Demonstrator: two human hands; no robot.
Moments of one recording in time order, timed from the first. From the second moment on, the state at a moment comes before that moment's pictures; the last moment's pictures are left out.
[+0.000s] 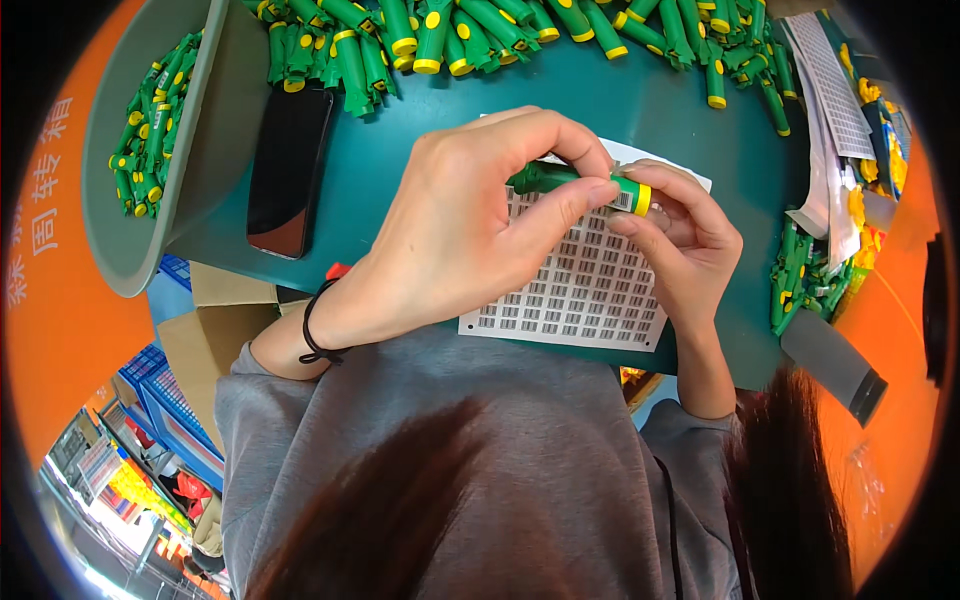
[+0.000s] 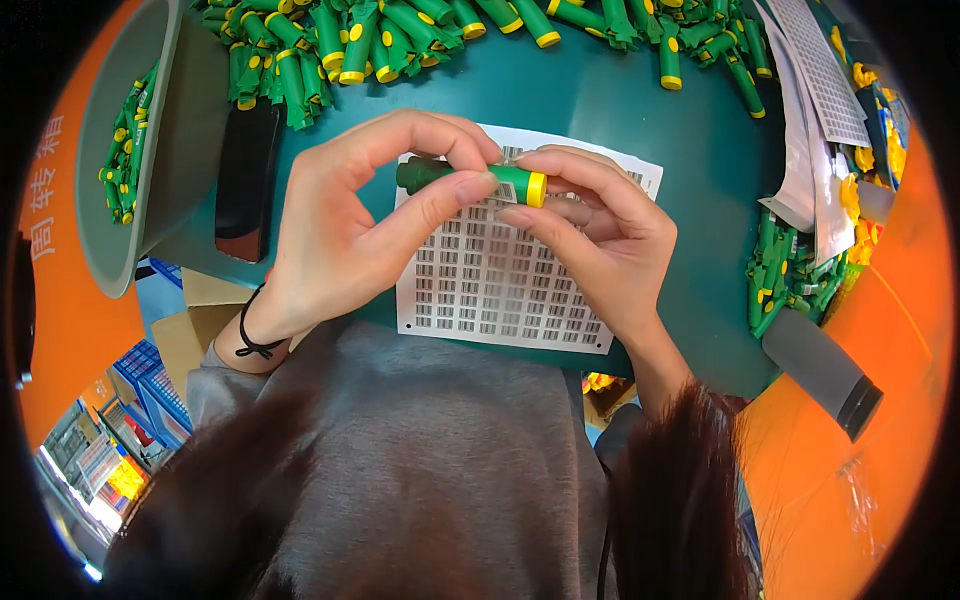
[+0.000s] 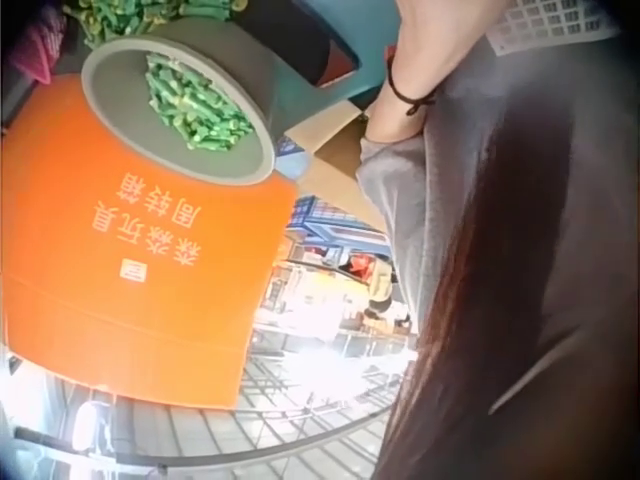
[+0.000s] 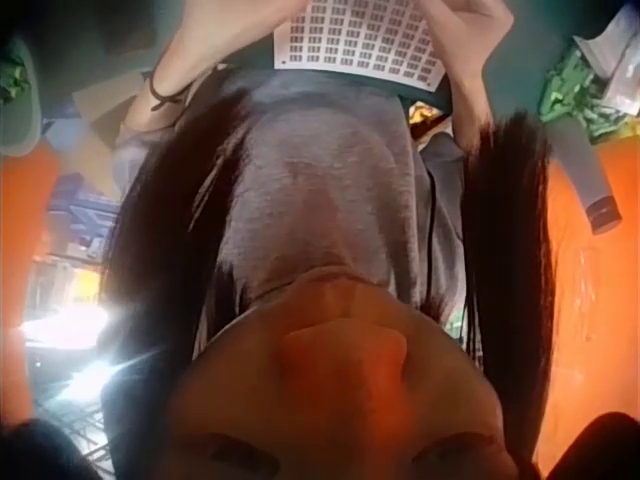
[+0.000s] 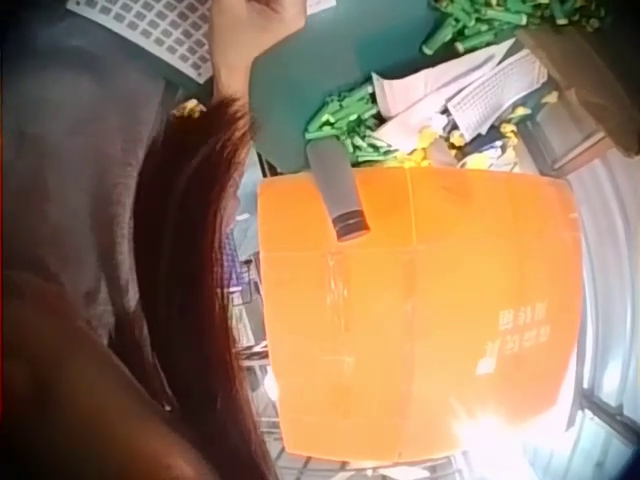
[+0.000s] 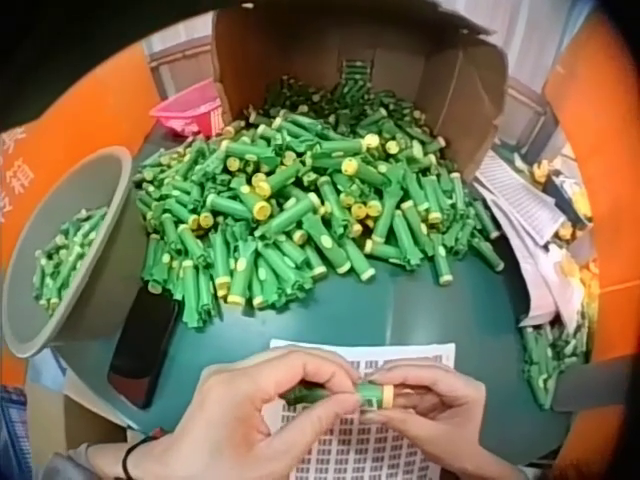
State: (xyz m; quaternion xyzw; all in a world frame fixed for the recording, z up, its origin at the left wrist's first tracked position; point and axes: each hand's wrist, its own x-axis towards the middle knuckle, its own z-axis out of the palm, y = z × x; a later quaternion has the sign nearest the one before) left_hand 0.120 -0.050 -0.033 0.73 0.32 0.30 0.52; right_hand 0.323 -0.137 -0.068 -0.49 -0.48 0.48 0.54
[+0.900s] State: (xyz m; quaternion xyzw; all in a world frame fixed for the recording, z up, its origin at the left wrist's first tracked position) left_hand 0.119 -0.048 -0.064 0.57 0.33 0.15 0.74; right_hand 0.321 -0.133 -0.079 -0.46 -0.55 0.46 0.53
